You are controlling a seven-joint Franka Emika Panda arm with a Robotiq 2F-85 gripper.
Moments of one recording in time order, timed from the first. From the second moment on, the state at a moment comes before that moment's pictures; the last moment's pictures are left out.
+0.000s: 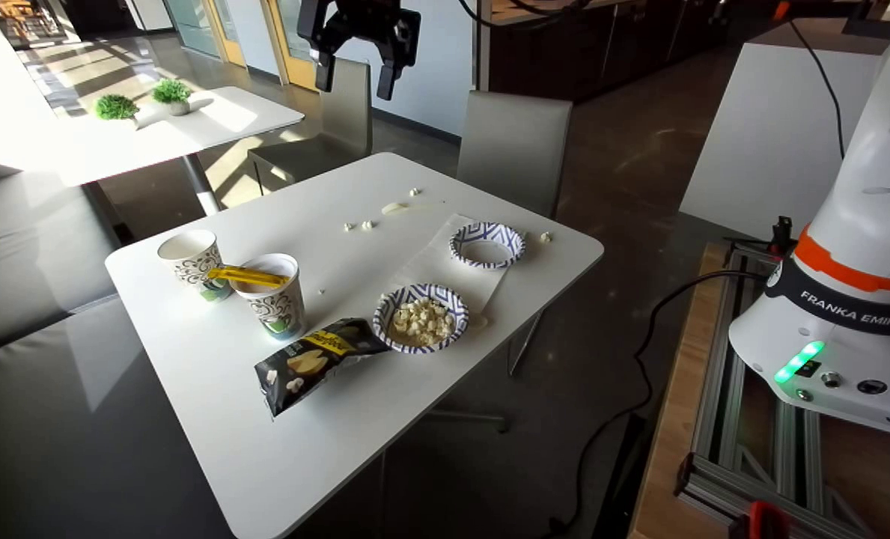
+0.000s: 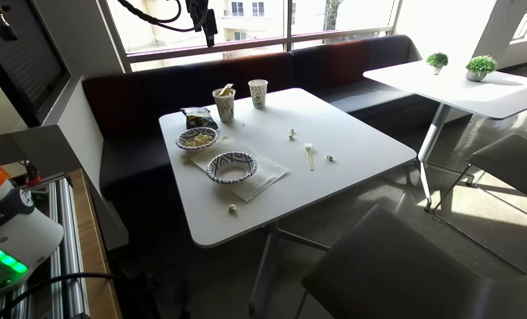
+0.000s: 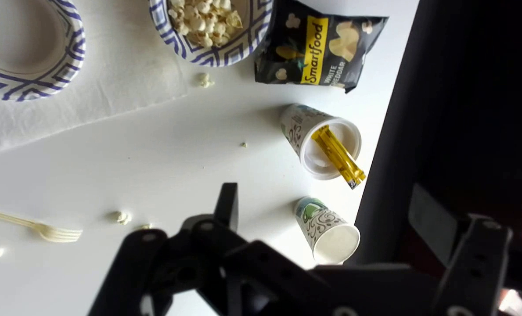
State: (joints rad) arm 0.14 -0.09 0.10 -2.15 0.35 2.27 0.13
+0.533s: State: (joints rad) arm 0.16 0.36 0.11 -1.70 0.26 2.27 0.36
